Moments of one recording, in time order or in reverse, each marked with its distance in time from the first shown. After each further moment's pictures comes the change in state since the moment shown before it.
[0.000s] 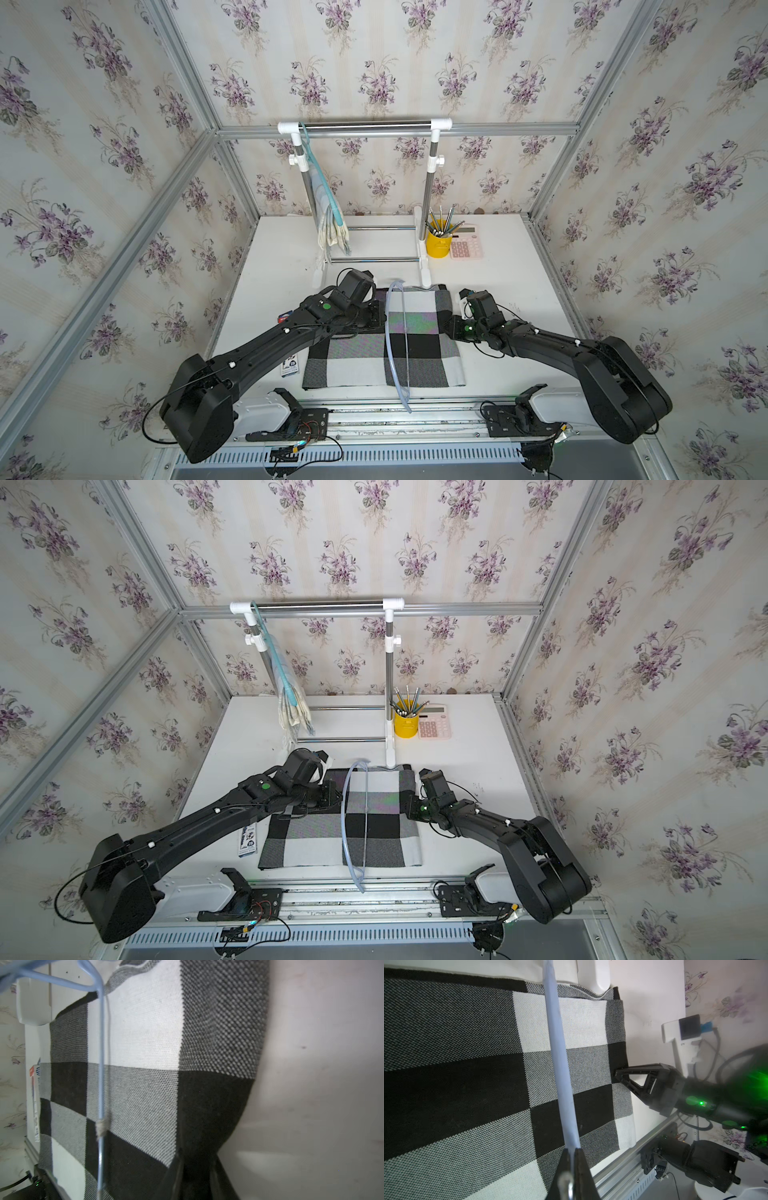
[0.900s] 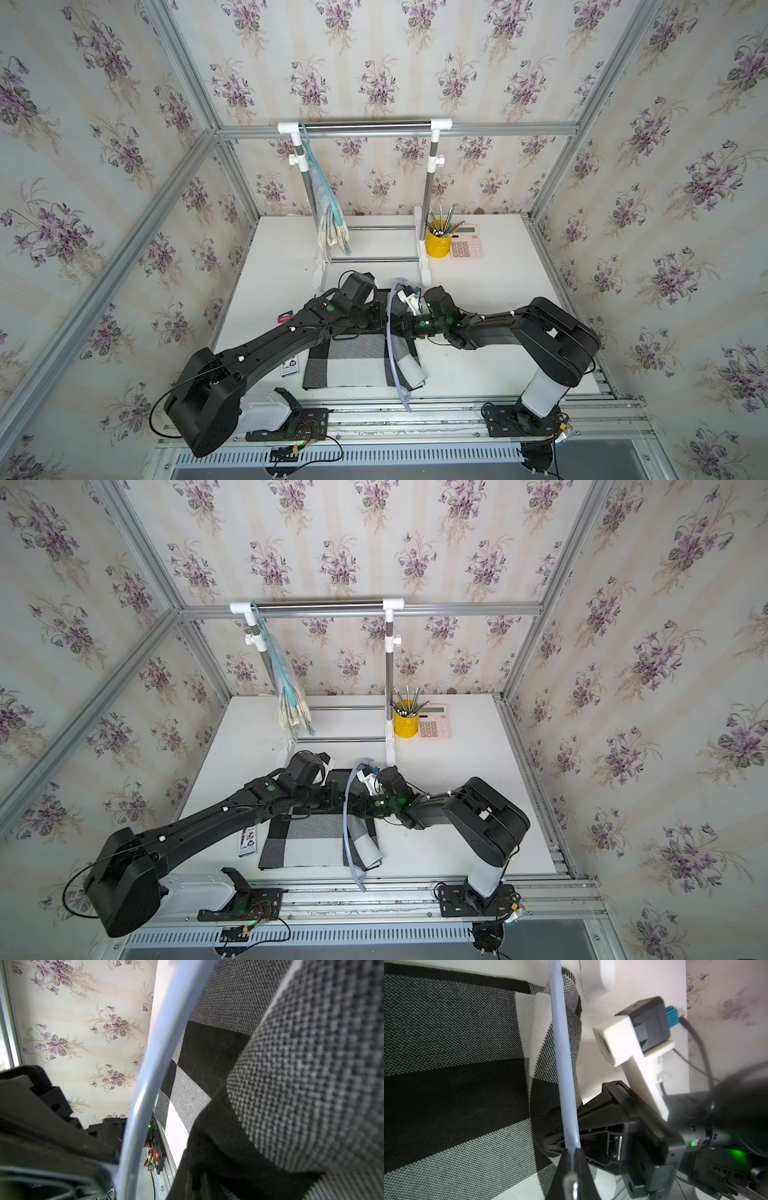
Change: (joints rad) left arm 0.001 0.026 -0.049 0.099 0.013 -0.025; right arm 0.308 0.414 0.188 0.576 -0.320 0.309
